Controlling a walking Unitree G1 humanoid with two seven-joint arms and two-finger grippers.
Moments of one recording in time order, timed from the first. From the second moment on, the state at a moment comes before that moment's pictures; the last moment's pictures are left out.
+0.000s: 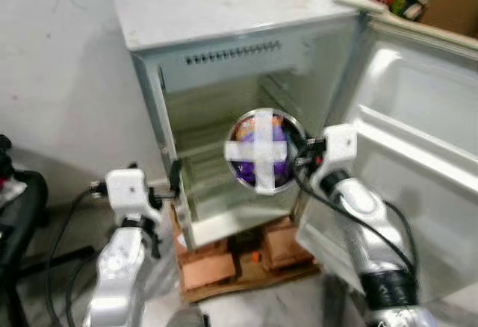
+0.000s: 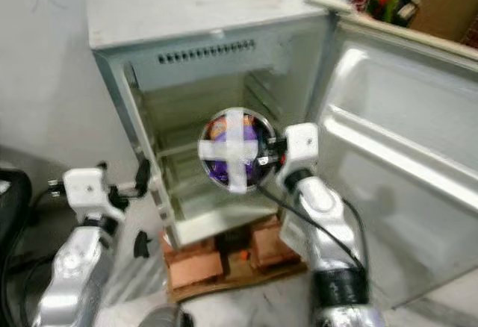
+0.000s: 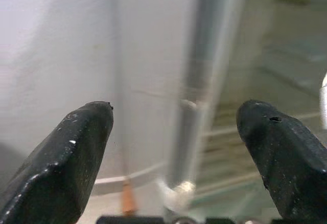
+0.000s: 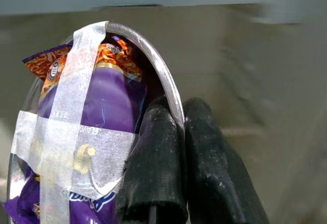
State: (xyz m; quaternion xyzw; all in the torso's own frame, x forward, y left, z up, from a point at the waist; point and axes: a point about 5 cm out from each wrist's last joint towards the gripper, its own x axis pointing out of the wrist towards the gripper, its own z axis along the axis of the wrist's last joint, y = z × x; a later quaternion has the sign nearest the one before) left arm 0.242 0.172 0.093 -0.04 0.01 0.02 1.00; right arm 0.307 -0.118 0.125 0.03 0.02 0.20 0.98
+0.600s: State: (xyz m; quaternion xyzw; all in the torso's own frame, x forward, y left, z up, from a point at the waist) left arm 0.203 0.169 0.078 -0.06 0.08 0.05 0.99; right arm 0.326 -0.121 0.119 0.02 0.05 0.21 0.98
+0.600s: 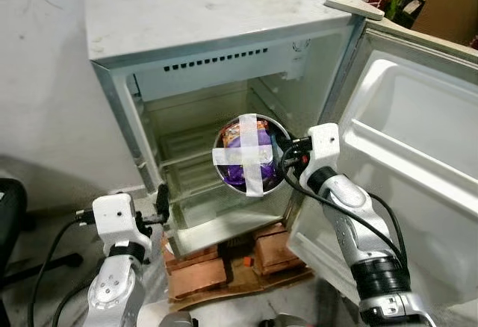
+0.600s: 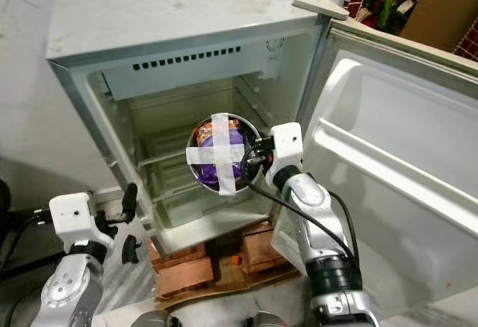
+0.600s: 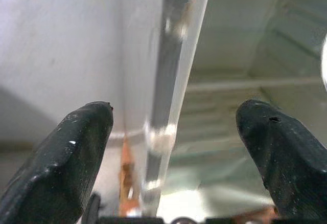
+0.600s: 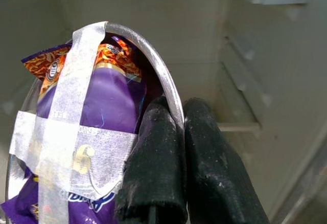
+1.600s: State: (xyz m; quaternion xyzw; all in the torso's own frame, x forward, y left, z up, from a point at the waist) left arm 0.172 0.176 0.093 -0.05 0.10 0.05 0.99; right arm 0.321 -0.129 0.113 0.05 0.01 0.18 0.98
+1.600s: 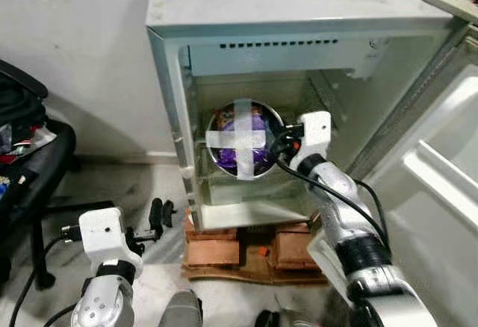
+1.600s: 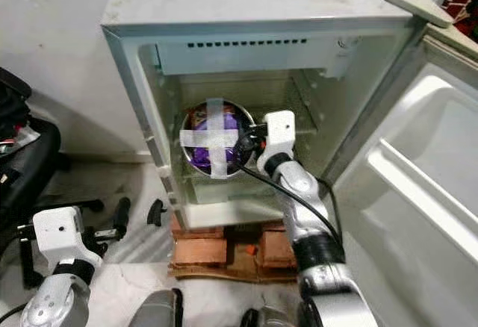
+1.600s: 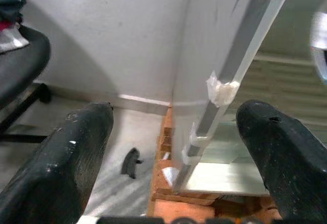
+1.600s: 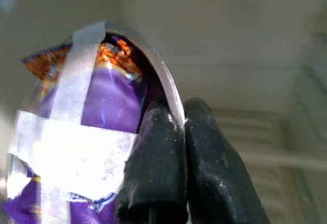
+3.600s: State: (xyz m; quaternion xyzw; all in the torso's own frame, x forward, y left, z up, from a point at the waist) left arm 0.133 0.184 0.097 -0.04 0.11 0.11 0.99; right arm 0.353 -0.062 0.105 0.09 0.12 0.23 0.96
